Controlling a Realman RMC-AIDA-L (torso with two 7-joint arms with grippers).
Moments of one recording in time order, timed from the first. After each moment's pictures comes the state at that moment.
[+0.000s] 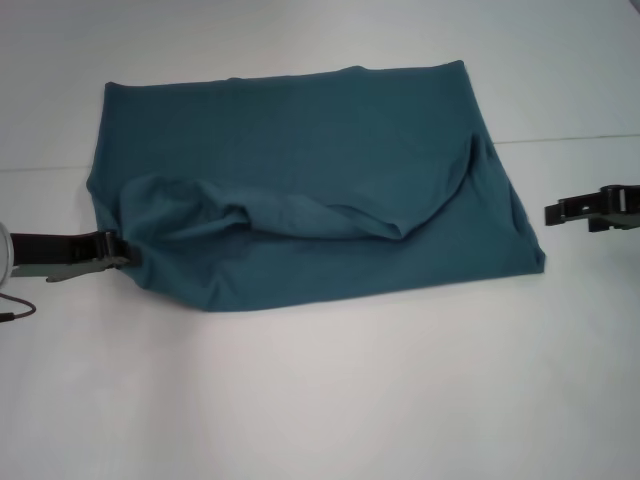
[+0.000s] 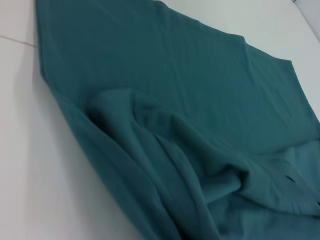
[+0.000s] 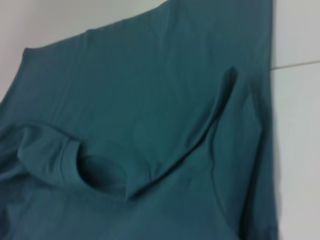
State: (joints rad) left arm -0.68 -2.03 0.73 0.74 2.35 1.16 -2.48; right arm 0.69 1.86 -0.67 -0.73 -2.42 -1.32 2.43
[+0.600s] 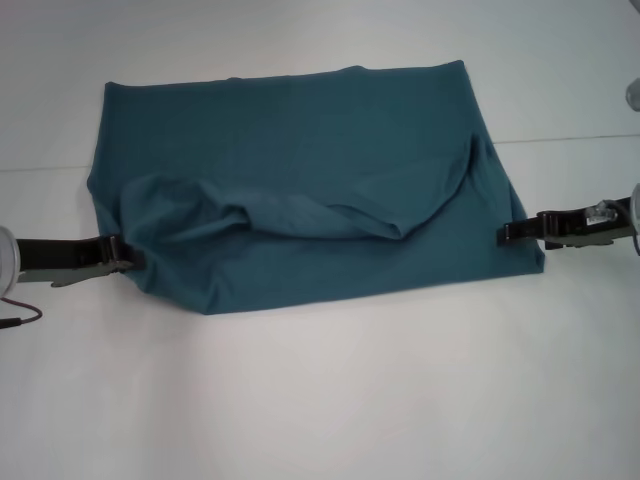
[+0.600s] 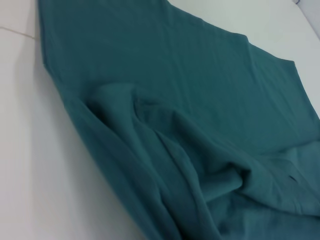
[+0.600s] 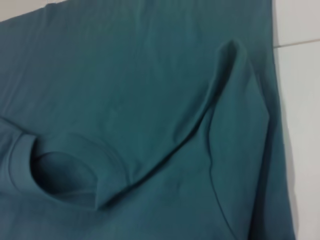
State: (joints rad) left arm -0.68 -2.04 0.73 0.74 2.35 1.14 -2.48; right arm 0.77 1.94 -0.72 -0.56 -2.52 -1.01 2.45
